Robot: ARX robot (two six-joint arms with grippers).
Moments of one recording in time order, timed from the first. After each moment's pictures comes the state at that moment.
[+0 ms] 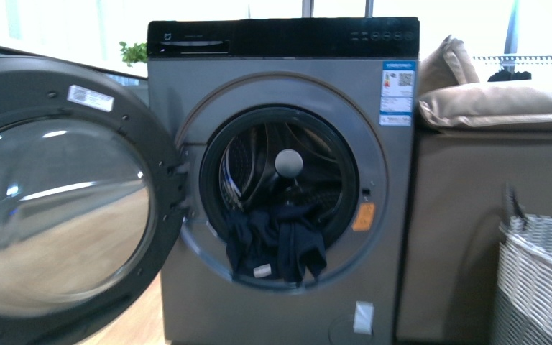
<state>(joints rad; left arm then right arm) 0.00 0.00 0.01 -0.01 0.00 0.00 0.00 0.00 0.01 0.00 0.00 0.00</state>
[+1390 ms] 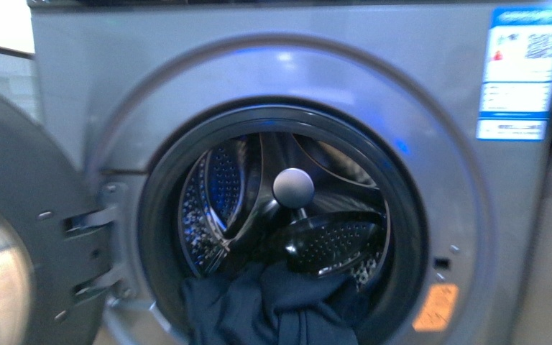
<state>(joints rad) 0.00 0.00 0.01 0.00 0.00 0.00 0.00 0.00 0.01 0.00 0.00 0.00</state>
